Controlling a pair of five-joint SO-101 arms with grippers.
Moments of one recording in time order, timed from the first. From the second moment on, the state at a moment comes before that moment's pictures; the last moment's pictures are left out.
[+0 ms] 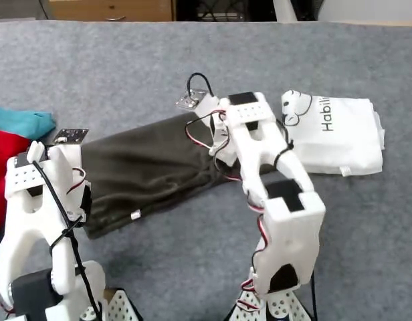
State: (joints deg) left arm -21.5 -22.3 44.4 82.9 -19.1; right arm -12.5 26.6 -0.3 70.2 43.3
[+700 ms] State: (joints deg) left arm -21.6 -22.3 44.4 82.9 -19.1; right arm -15.4 36.7 -22.9 78.5 39.0
